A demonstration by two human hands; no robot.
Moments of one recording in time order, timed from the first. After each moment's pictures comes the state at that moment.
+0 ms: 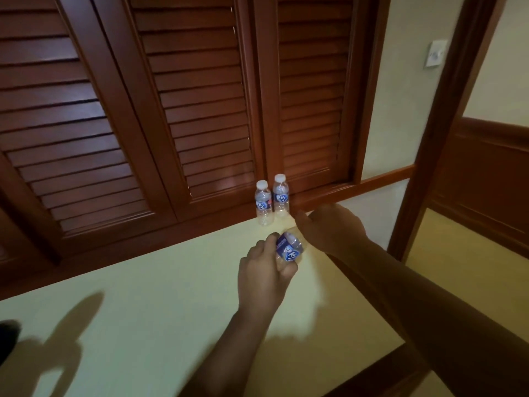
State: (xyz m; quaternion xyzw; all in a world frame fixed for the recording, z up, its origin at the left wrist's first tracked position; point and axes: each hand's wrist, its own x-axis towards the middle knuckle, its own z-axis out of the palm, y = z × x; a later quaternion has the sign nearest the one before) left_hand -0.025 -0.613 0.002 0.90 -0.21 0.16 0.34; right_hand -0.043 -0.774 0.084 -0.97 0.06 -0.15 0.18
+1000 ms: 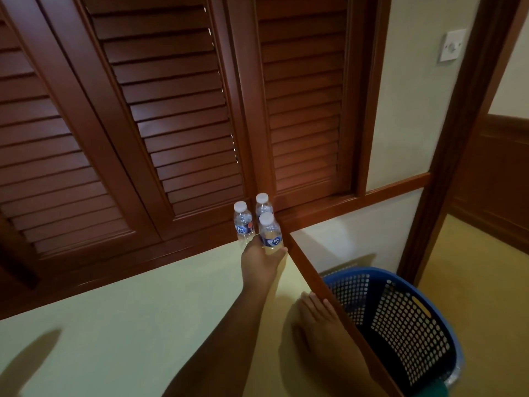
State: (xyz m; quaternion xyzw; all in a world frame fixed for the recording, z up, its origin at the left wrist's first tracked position) left_hand 0.105 -0.726 -0.032 0.85 -0.04 0.05 0.52; right_hand -0.045 -0.829 -0.086 -0.99 -0.01 -0.03 0.12
